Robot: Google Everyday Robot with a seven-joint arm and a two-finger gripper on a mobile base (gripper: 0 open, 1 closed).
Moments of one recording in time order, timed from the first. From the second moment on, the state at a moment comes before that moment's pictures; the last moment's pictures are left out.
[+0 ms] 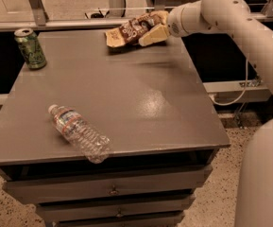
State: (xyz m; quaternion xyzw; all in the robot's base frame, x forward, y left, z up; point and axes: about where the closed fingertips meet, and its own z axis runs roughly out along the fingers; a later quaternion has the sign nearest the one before) arm 0.821 -0.104 0.919 -0.38 0.76 0.10 0.52
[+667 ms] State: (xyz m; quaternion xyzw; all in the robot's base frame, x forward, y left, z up) arm 0.871 -0.083 0.896 -0.37 0.77 0.09 0.52
